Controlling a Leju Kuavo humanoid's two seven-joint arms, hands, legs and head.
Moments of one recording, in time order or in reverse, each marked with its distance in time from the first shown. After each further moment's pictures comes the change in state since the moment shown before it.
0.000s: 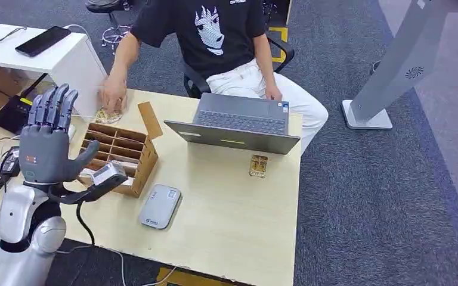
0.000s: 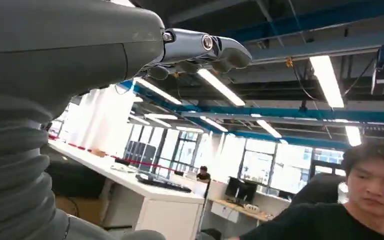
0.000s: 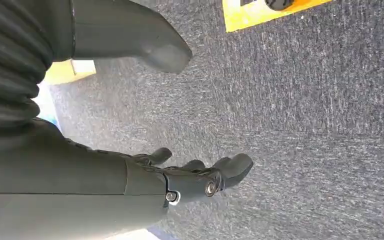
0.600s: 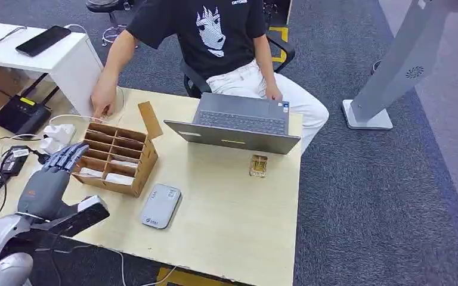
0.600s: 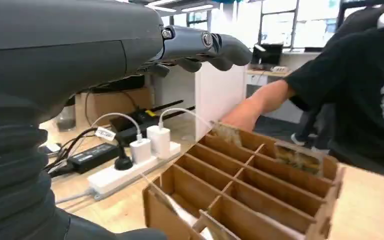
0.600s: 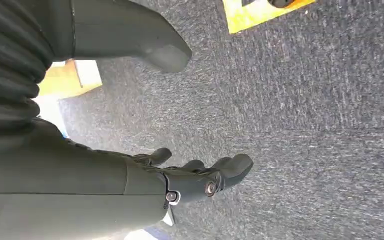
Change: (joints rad) left arm 0.240 0.208 0.037 -0.082 0.315 -0.376 0.073; right arm 0.005 0.000 -0.063 0.000 -0.014 -0.011 0.000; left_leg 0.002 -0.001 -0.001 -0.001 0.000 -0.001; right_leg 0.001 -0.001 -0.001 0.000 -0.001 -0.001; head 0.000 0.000
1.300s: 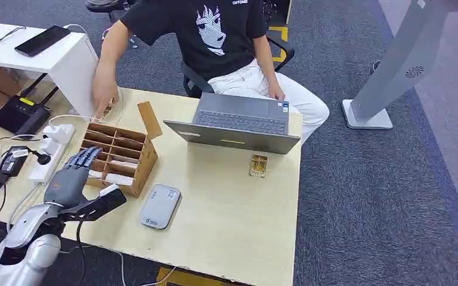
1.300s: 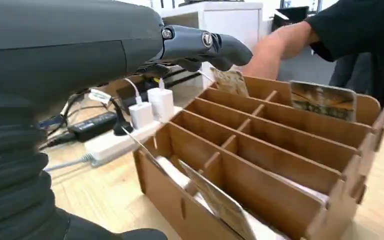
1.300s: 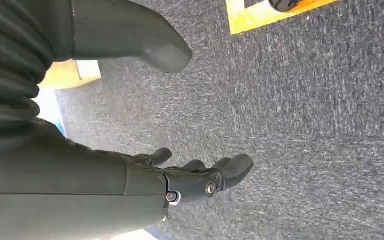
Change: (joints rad) left arm -0.132 -0.100 -0.057 0.283 -0.071 0.026 0.002; right arm -0.004 0.000 0.004 0.000 0.040 0.027 0.001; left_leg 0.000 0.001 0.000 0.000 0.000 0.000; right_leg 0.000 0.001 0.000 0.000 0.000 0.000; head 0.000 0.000
